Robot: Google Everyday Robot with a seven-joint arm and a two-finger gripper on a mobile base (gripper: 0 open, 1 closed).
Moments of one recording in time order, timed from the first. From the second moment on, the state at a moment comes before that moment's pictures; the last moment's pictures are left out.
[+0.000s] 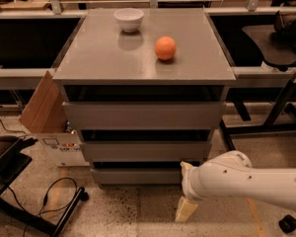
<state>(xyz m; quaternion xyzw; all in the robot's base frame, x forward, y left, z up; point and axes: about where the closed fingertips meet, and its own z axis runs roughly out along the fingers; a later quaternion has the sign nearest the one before) 0.462 -0.121 0.531 -0.63 0.75 0.03 0.20</state>
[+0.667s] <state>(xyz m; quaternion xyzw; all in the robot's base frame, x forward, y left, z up) 0.522 -0.115 0.419 -0.61 0.76 0.04 0.21</state>
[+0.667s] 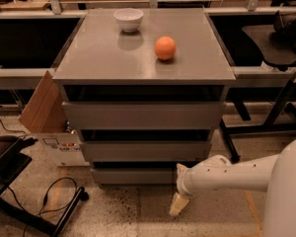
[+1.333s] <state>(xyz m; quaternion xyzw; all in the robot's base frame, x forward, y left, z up) 0.528 -0.117 0.406 -0.61 0.77 0.03 0.19</state>
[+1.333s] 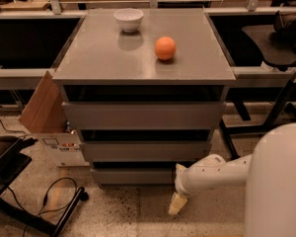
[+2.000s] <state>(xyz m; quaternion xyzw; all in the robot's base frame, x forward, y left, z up) 0.560 -0.123 0.340 -0.62 0.76 0.02 0.18</state>
